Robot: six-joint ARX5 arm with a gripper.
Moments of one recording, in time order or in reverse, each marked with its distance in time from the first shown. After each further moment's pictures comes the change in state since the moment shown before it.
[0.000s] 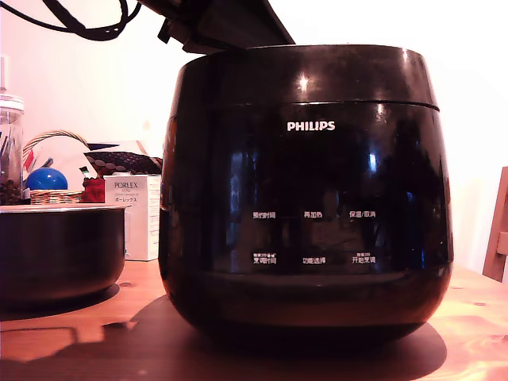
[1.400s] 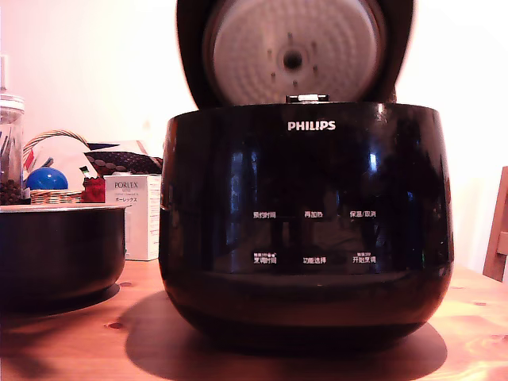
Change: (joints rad) arm 0.288 -0.253 -0.056 0.179 -0.179 -0.098
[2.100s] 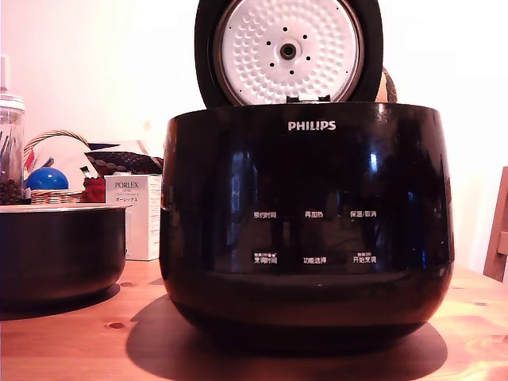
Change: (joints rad) arm 0.309 -0.189 0.000 -0.092 -0.030 0.029
